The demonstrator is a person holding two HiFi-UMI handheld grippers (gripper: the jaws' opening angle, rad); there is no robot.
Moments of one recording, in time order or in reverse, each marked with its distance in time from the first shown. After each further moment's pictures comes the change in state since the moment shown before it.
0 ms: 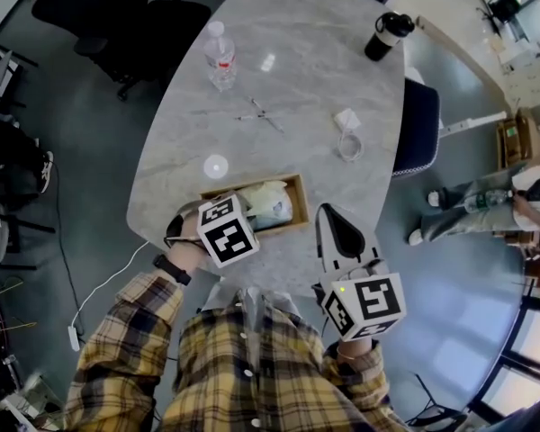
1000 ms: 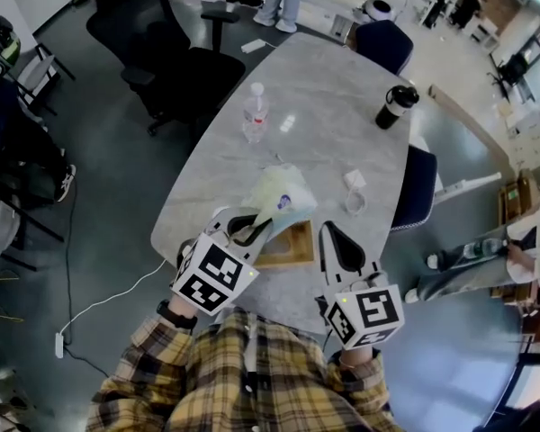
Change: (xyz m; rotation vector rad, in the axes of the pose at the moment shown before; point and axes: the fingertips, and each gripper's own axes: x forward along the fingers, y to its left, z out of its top) left arm -0.181 0.029 0.074 -0.205 -0.645 0.443; right arm 0.000 0.029 0.065 -0.110 -0.141 0.114
